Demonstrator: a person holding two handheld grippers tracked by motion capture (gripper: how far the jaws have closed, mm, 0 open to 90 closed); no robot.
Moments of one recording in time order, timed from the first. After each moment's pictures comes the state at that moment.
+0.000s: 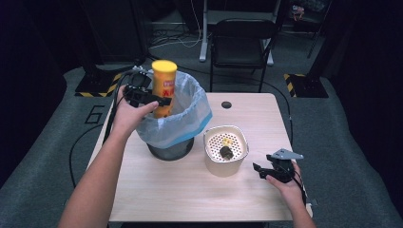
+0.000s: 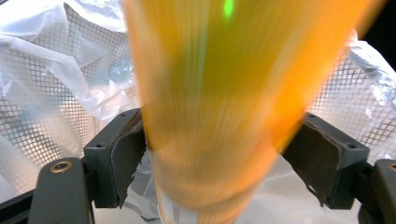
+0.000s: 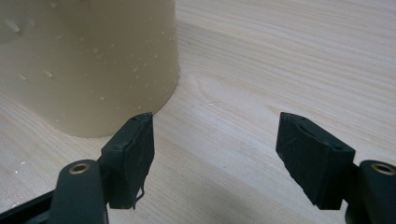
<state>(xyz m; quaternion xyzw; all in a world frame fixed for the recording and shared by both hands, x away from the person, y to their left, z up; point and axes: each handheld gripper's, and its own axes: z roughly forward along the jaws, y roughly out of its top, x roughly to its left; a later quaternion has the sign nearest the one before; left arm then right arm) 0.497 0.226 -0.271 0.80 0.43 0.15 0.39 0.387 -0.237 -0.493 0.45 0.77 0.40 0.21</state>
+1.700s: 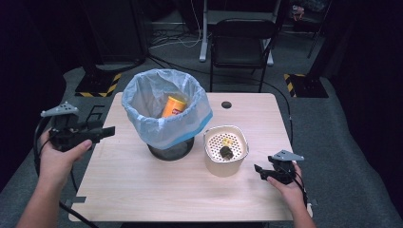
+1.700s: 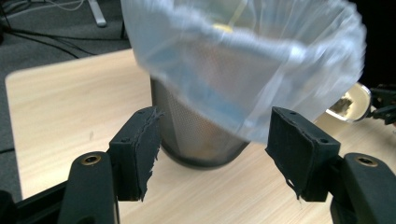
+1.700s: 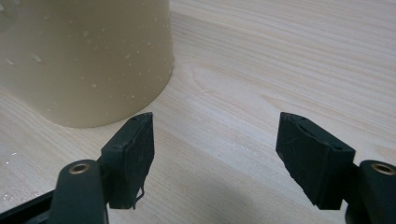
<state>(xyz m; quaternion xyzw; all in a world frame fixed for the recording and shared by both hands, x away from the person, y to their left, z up) 0.370 0.369 -0.306 0.74 0.46 0.17 0.46 0.384 -0.240 -0.496 0.45 0.77 0.39 0.21</state>
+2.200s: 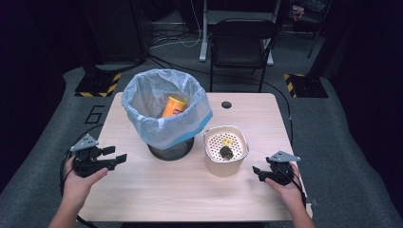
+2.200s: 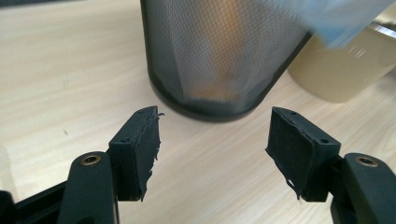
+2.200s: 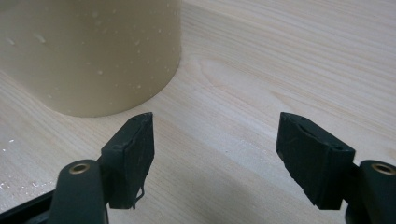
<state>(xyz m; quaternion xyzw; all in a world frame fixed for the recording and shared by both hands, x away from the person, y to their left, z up) 0.361 0.365 -0.421 0.76 0.45 0.15 0.44 0.383 -0.233 -0.500 0.44 0.79 0.38 0.21</state>
